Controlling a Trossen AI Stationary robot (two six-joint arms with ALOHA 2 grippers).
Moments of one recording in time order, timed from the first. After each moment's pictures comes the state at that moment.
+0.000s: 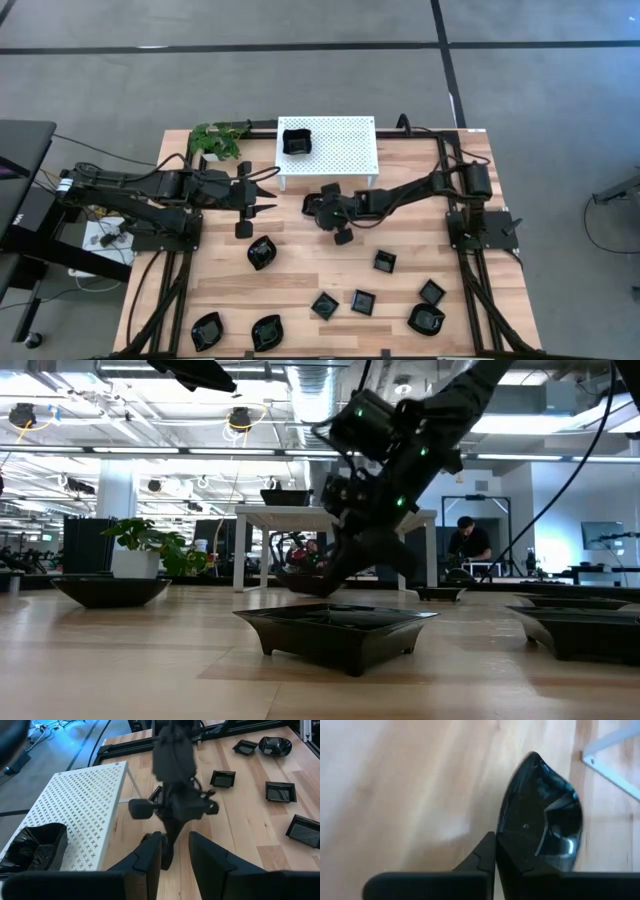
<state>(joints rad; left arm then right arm) -0.12 0.96 0.90 -0.45 -0.25 0.17 -0.01 1.91 1.07 -0.04 0.18 -0.49</state>
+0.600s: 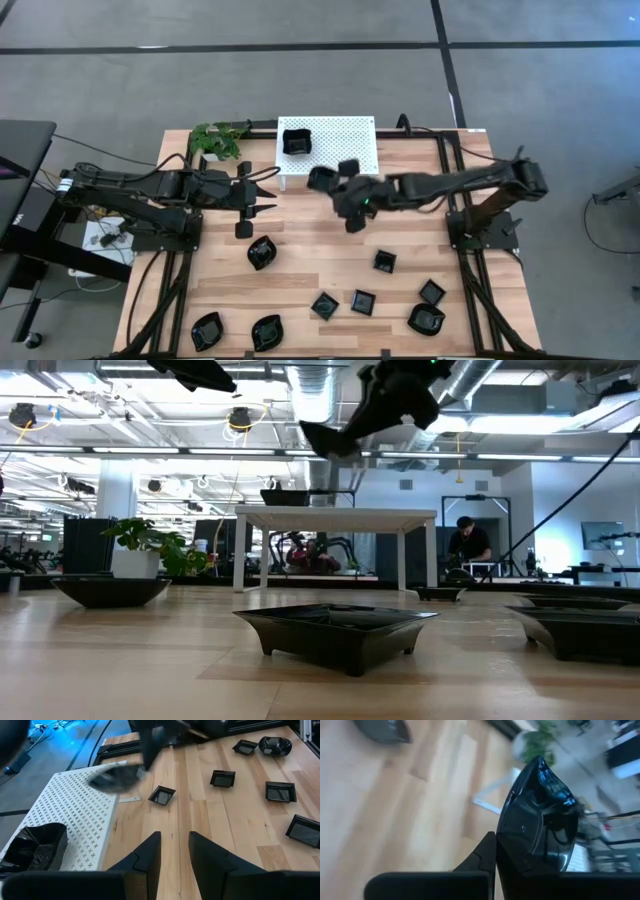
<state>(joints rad) -0.12 0.96 0.90 -0.45 -0.25 0.17 0.04 1.50 1.20 -0.36 0.39 -0.55</state>
